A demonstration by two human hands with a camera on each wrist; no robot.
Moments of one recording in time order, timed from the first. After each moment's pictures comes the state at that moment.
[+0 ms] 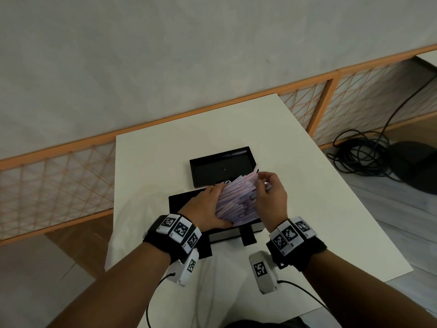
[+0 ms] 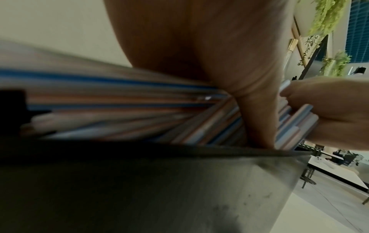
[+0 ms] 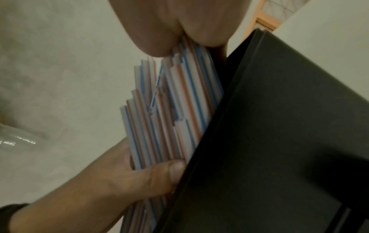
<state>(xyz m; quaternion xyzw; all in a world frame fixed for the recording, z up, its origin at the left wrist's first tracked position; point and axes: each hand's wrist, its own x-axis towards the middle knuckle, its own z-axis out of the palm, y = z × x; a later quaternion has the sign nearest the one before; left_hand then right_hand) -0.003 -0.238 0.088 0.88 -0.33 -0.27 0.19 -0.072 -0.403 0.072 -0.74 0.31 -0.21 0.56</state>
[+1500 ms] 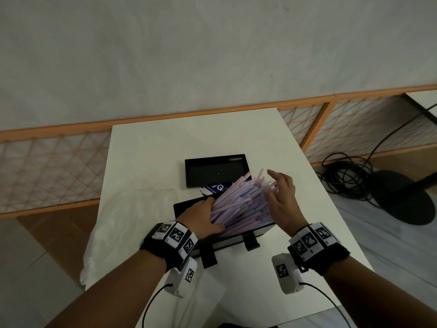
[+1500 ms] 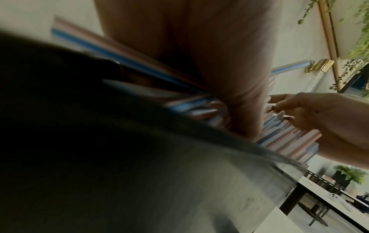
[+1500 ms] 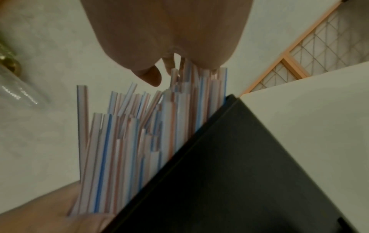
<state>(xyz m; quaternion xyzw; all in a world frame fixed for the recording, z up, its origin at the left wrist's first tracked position) -0.023 -0.241 0.070 0.90 -0.25 -0.29 0.23 -0.091 -0.461 0.080 -0.88 0.14 -0.11 0.45</state>
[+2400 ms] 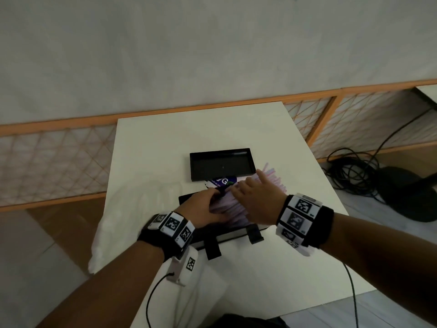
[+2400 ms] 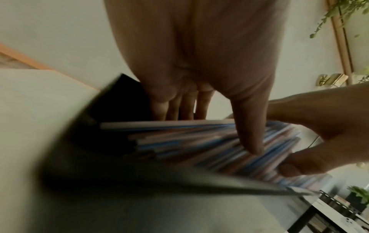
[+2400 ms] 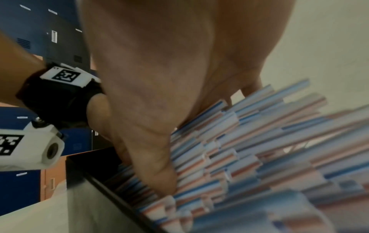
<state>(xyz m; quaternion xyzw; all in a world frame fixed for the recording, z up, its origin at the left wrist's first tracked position) -0.020 -0.229 0.085 0.88 -0.24 -0.29 0.31 -0.072 -0.410 0.125 -0.94 -0.20 0.16 -0.21</state>
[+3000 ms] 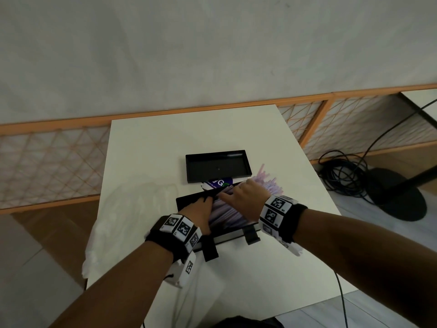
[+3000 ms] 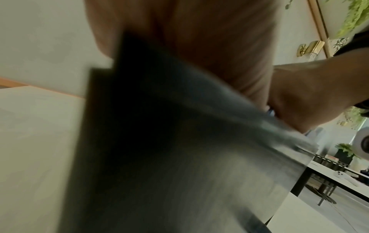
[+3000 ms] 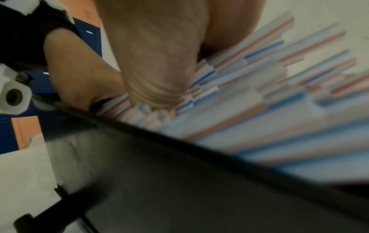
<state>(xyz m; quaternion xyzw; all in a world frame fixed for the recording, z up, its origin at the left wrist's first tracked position) -0.021 -0.235 0.063 0.91 -0.28 -0.30 0.06 -0.057 -0.394 0.123 -0.93 -0.23 0.17 -0.21</state>
